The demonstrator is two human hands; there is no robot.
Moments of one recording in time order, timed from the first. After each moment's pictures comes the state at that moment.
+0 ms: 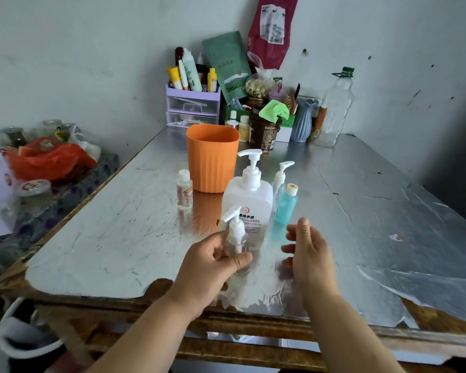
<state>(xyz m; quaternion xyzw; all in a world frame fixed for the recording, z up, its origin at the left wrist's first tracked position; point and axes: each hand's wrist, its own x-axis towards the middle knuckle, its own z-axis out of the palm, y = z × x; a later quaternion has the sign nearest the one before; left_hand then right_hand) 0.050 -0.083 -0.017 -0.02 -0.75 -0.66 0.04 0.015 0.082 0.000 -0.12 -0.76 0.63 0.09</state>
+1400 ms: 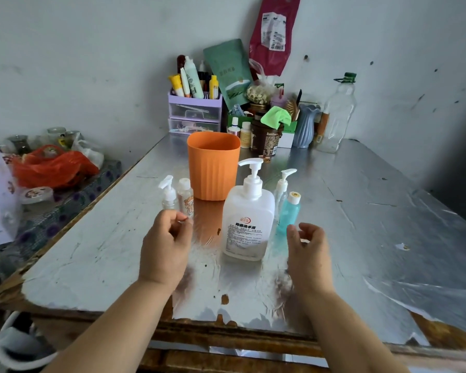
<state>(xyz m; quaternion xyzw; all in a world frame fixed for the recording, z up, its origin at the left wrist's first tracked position) 0.005 -0.136 -0.020 0.11 -0.84 -0.43 0.31 -0.022 0.085 -0.021 -0.12 -0.80 0.57 0.16</state>
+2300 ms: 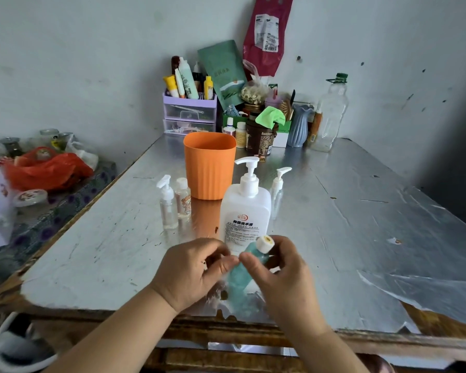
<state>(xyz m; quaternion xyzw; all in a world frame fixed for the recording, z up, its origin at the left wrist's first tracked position) 0.023 -0.124 -0.026 -0.23 -0.88 -0.33 0.27 0.052 0.058 0.005 0.04 -0.82 0.56 0.11</state>
